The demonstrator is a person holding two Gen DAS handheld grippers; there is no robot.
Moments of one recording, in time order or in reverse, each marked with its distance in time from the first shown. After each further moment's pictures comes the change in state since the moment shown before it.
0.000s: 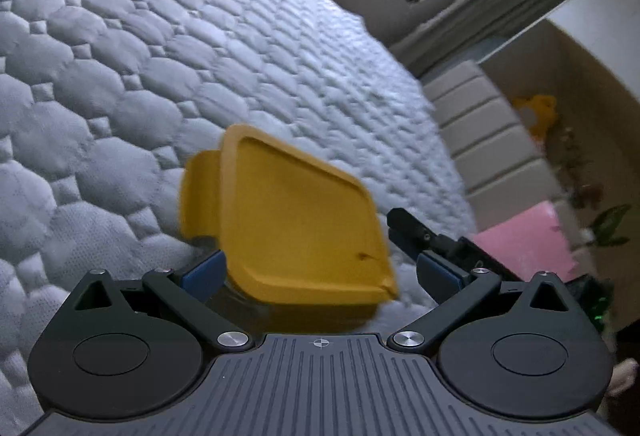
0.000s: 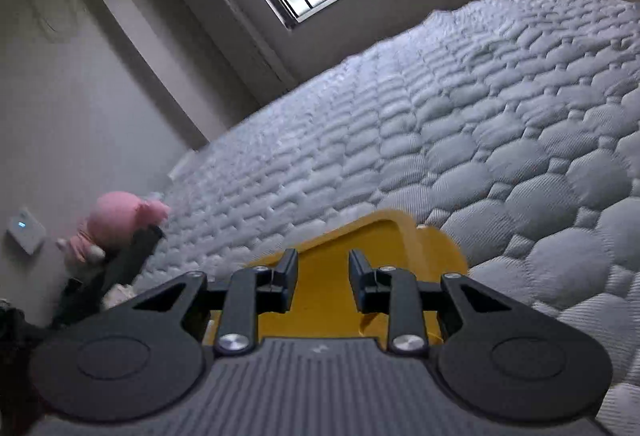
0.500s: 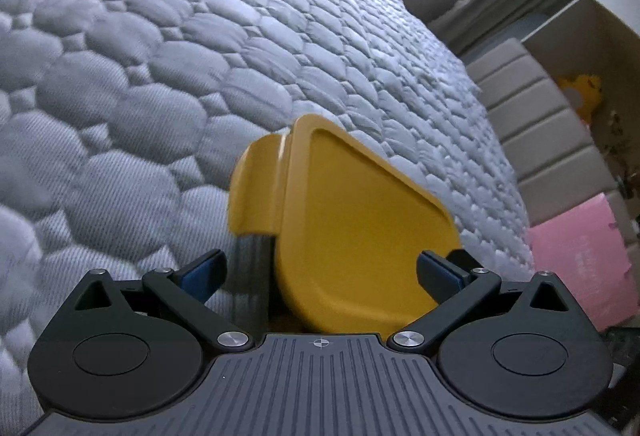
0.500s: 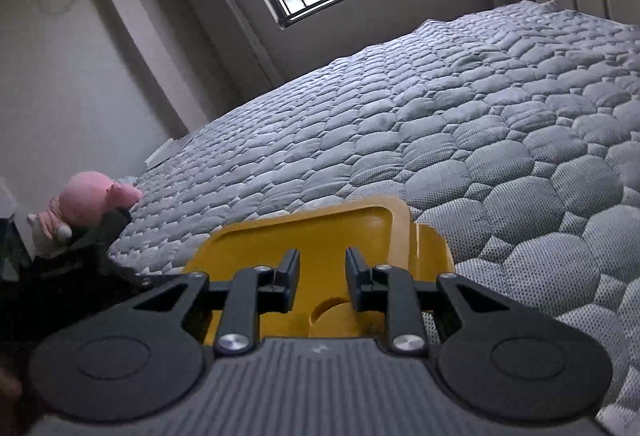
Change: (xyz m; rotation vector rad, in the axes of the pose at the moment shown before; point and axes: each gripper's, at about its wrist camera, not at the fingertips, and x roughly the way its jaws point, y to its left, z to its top) left arm 0.041 0.020 0.019 0.013 0.053 0.077; right arm 0.008 -0.012 -0.017 -0.095 -0.021 -0.047
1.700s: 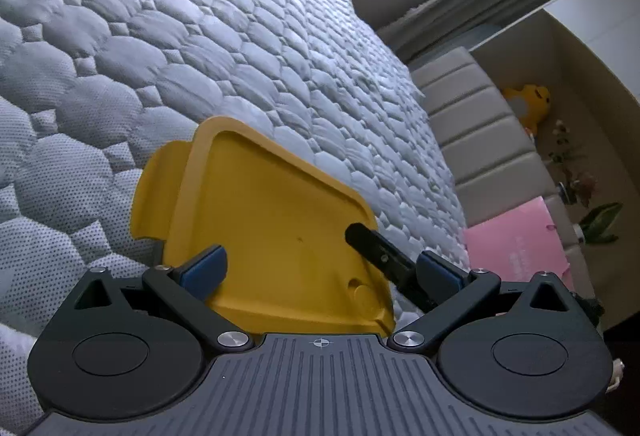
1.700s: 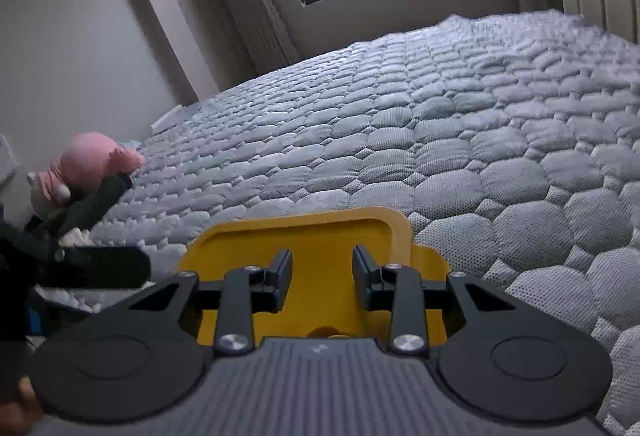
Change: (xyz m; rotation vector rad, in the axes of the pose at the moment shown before) left arm -0.004 -0.024 -0.006 -0.025 -0.005 -0.158; right arm 0.012 0.008 0.013 -0.126 0.057 -0.013
